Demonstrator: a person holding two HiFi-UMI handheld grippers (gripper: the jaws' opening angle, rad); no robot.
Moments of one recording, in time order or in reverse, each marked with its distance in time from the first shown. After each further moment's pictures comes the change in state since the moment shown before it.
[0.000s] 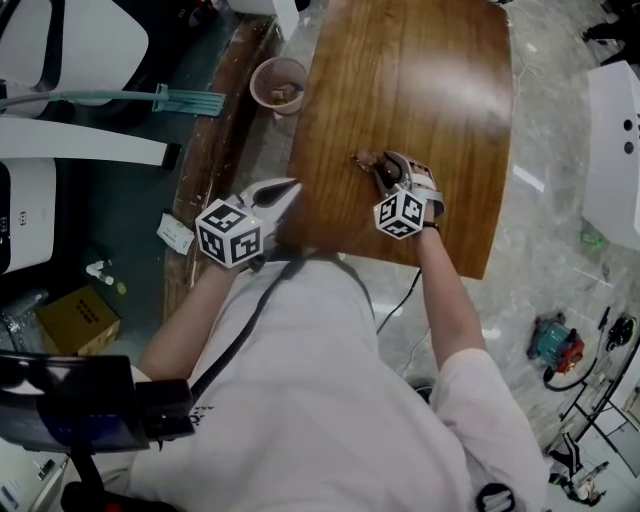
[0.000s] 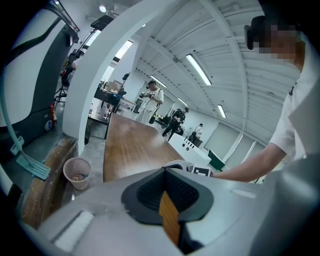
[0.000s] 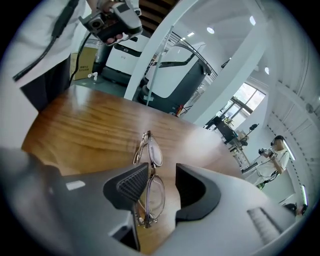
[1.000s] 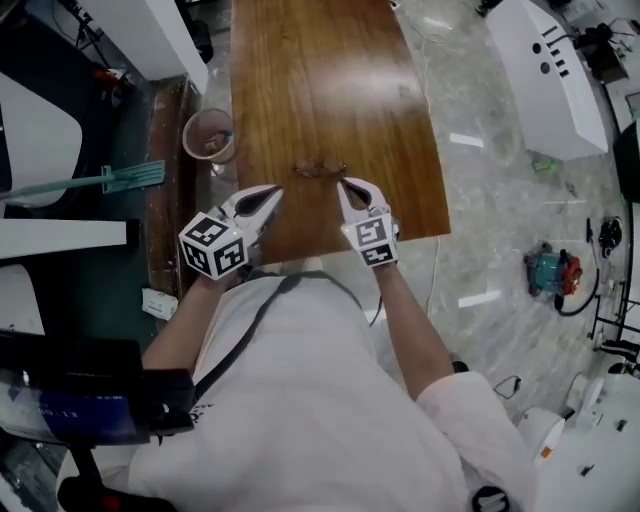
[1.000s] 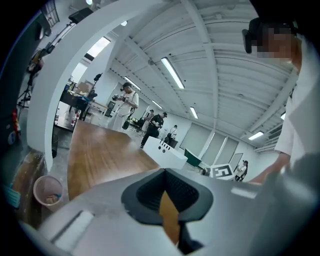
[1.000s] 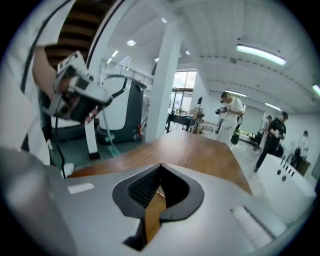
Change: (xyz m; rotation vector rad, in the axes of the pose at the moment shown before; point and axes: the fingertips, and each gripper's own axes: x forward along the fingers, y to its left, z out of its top) left arm 0.013 -0.074 0.034 0.155 -0.029 -0.287; right arm -0.150 -0.007 0.044 0.731 -0.156 -0.279
